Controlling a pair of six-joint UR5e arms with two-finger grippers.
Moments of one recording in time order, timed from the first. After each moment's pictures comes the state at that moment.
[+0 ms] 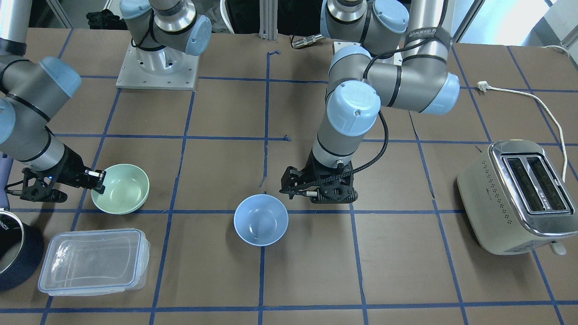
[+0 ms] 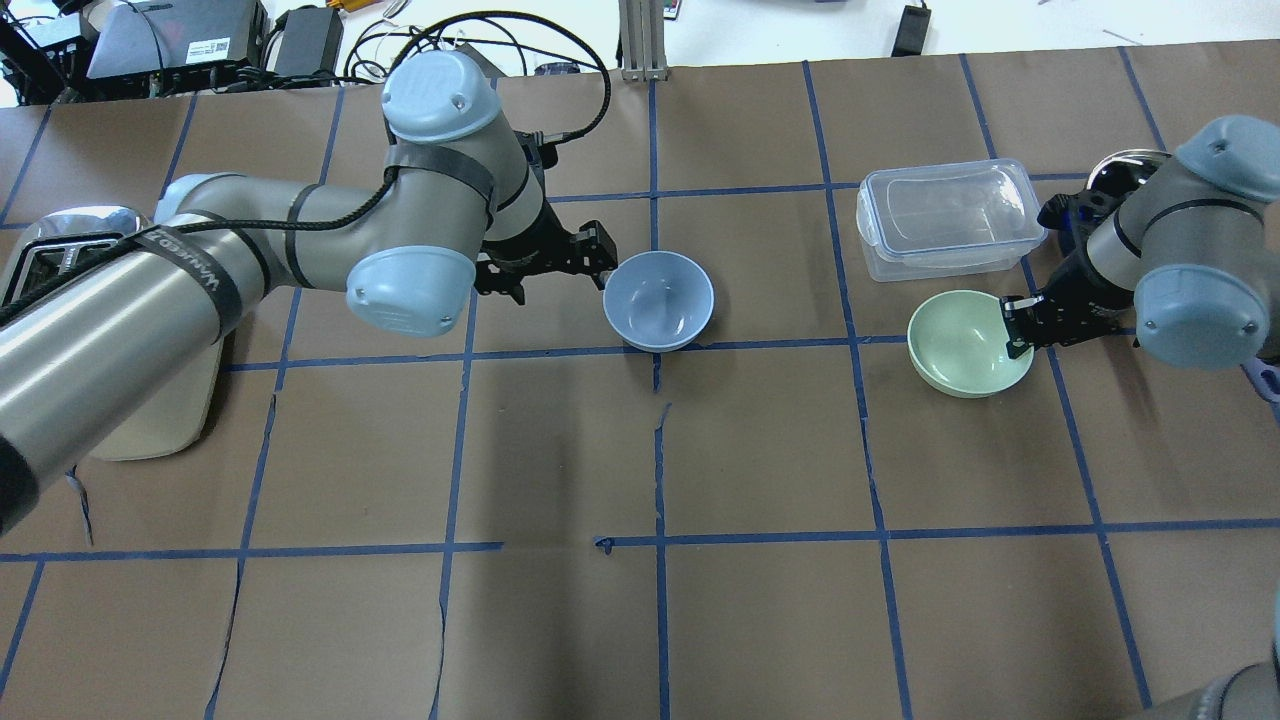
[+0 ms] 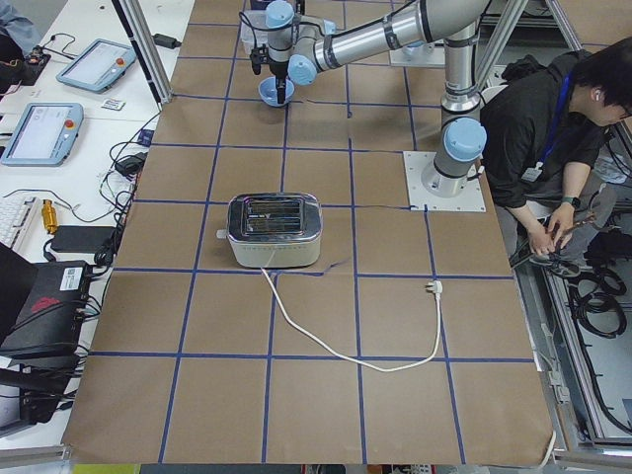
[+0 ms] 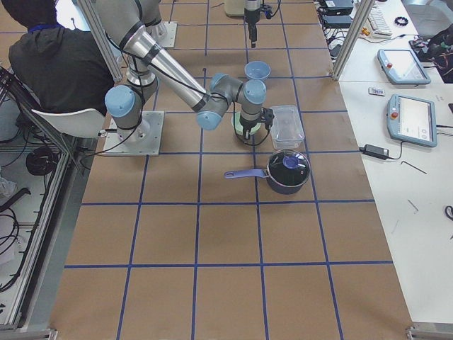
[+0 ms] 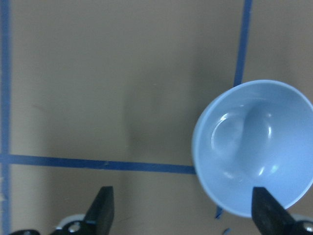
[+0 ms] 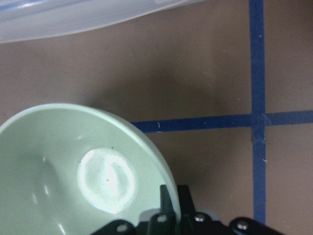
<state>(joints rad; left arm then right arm) -1.73 -1.85 -1.73 -1.09 1.53 -0.19 1.15 -1.32 1.99 -2.17 -1.45 -0.34</state>
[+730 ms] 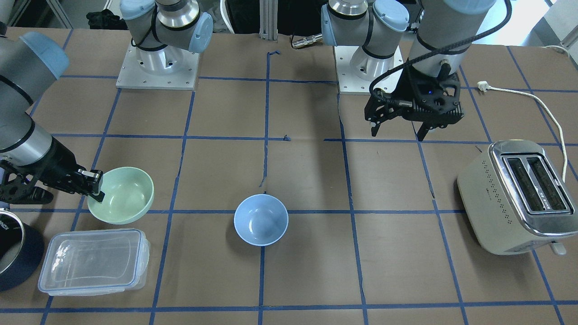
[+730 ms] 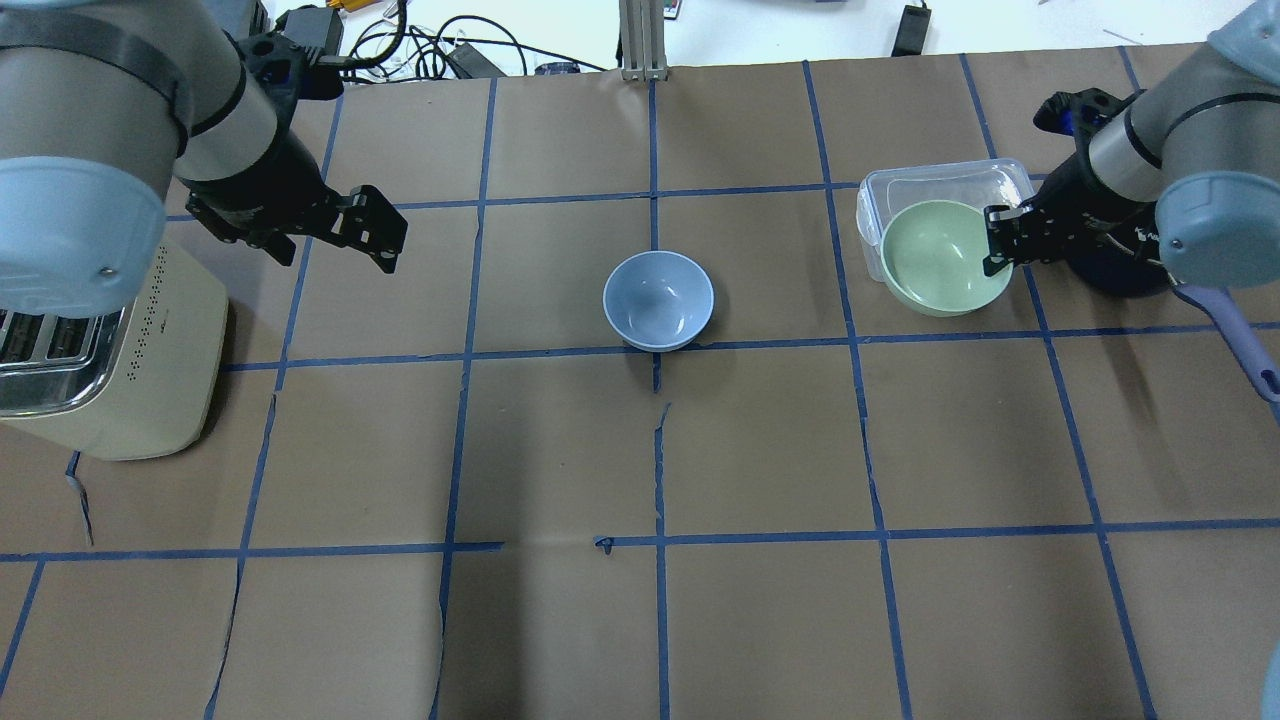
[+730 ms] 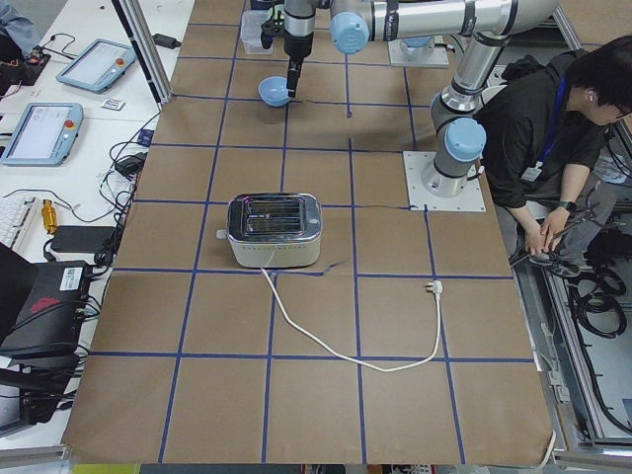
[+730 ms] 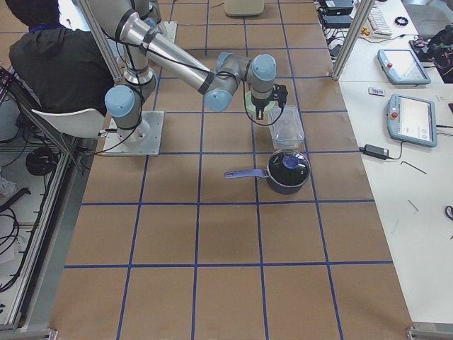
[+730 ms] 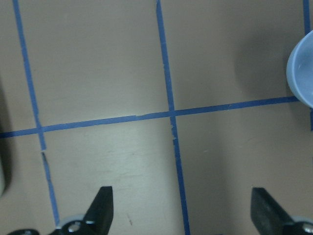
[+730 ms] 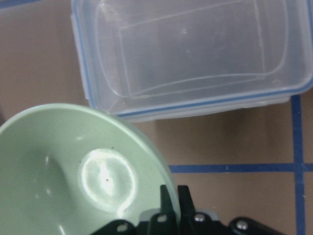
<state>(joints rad) -1.54 -1.54 -1.67 -1.42 1.62 0.13 1.27 -1.36 1.82 -2.06 -1.34 -0.22</state>
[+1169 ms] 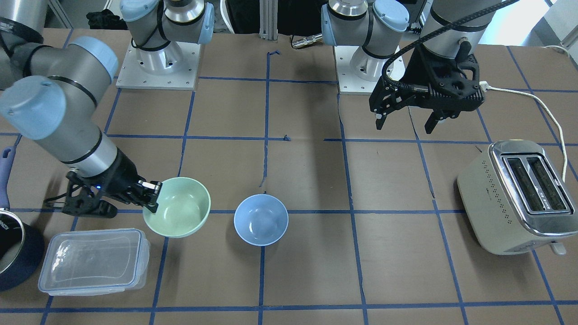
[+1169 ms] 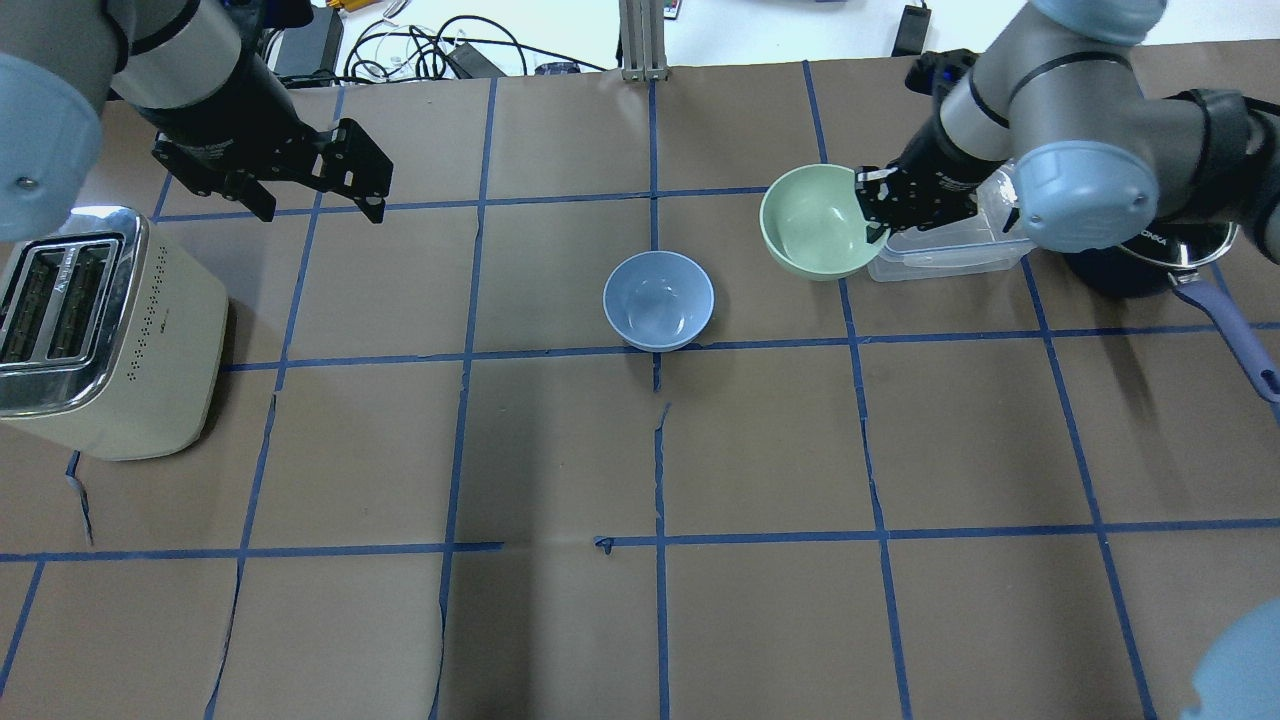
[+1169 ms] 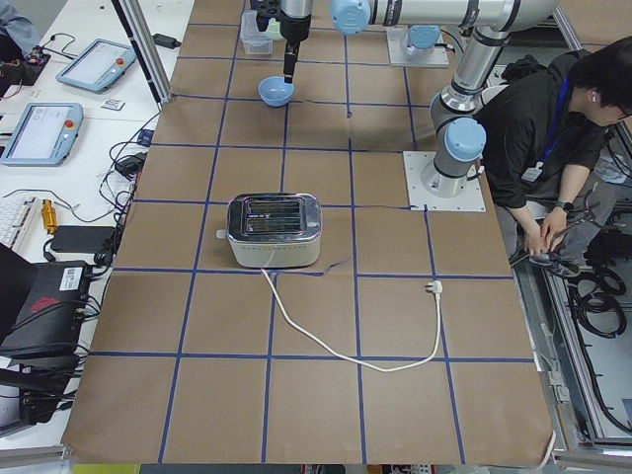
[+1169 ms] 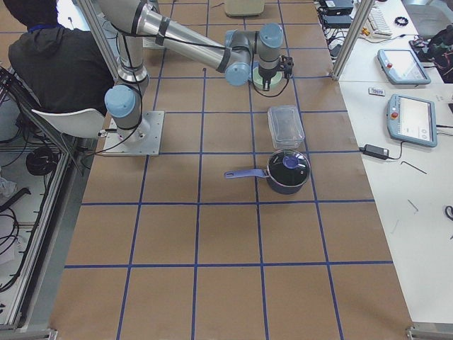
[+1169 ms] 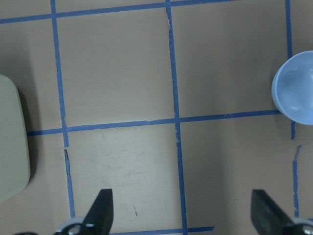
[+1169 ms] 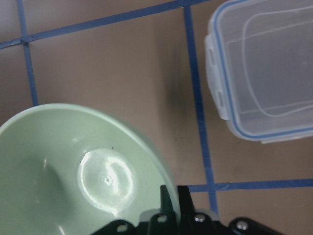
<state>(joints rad) -1.55 -1.57 -1.55 -1.50 1.61 0.08 1.52 -1.28 1.69 -2.07 -1.35 0.10</state>
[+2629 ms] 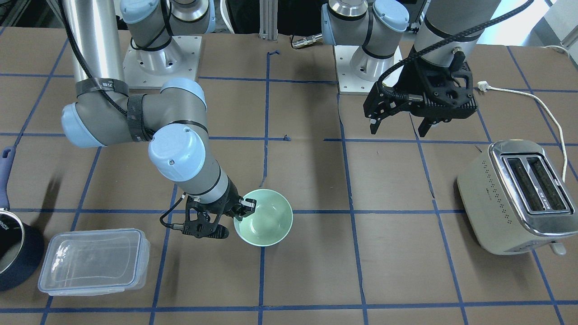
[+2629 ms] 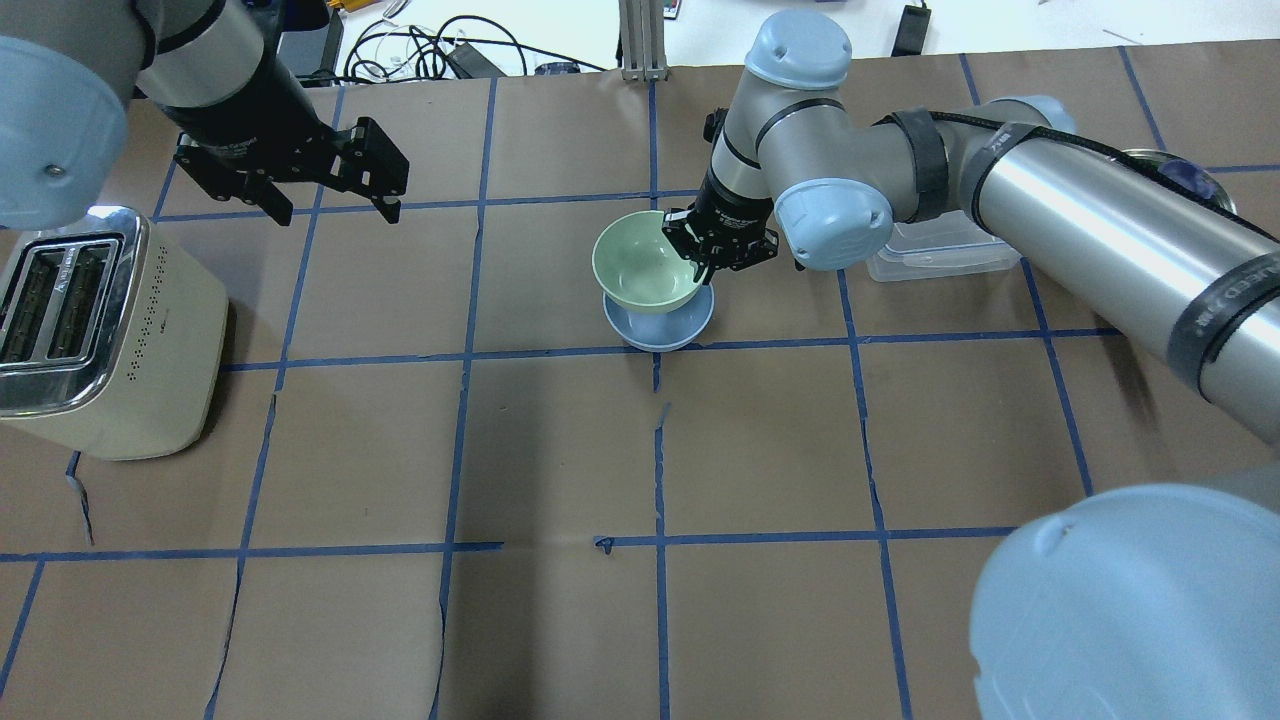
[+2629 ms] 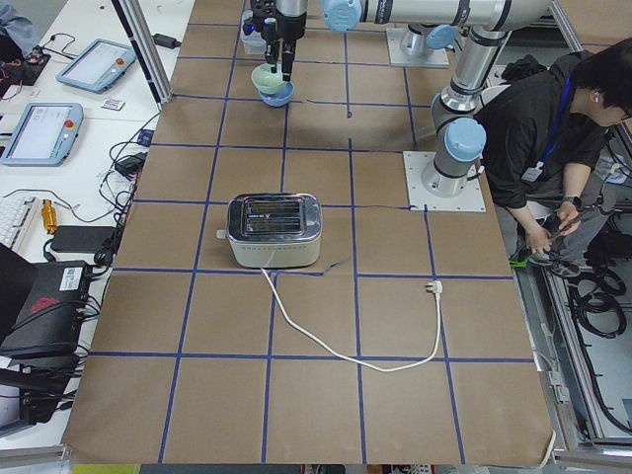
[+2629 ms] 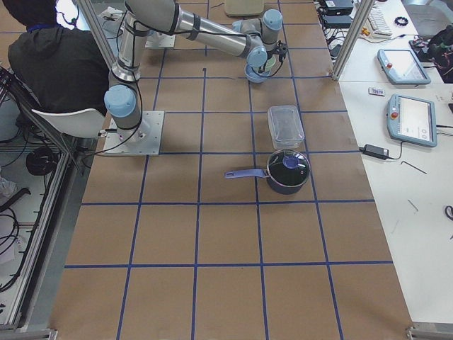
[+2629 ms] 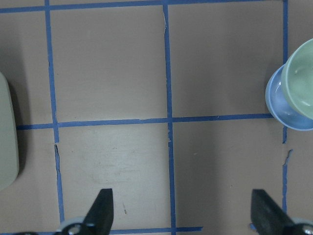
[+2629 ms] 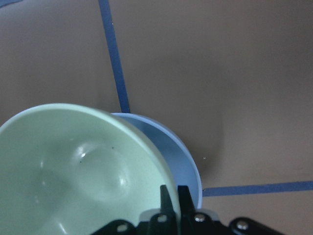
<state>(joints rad) -1.56 -1.59 -1.55 -1.51 1.60 0.04 1.76 -1.09 1.58 -2.09 -1.35 0.37</state>
